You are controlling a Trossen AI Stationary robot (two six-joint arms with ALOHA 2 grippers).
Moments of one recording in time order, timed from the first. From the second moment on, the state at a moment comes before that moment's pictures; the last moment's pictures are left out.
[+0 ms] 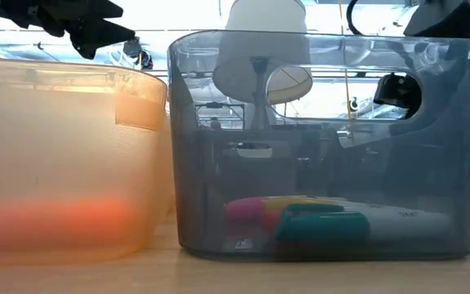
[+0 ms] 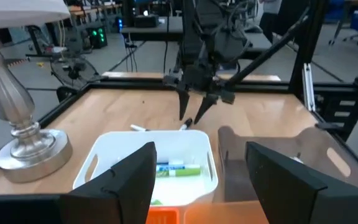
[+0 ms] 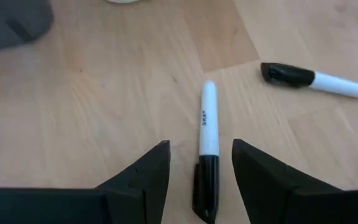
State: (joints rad) left arm -0.37 0.75 0.40 0.19 -0.42 -0.08; right arm 0.35 1.26 0.42 -0.20 0.44 0.51
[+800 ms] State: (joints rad) left arm -0.36 0.75 0.40 0.19 -0.44 -0.10; right arm 0.30 1.41 0.42 -0.21 0.27 0.52
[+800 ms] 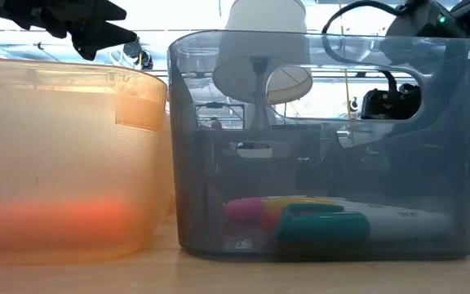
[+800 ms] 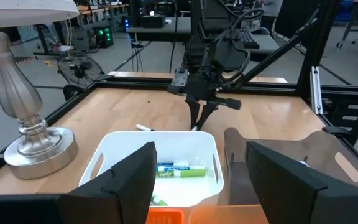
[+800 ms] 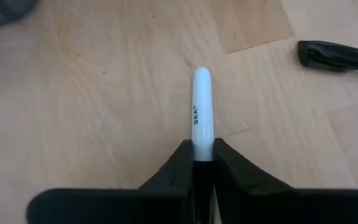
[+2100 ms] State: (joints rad) left arm -0.36 0.75 0.40 0.21 -0.44 -0.09; right arm 0.54 1.69 0.97 0.04 0.23 0.16
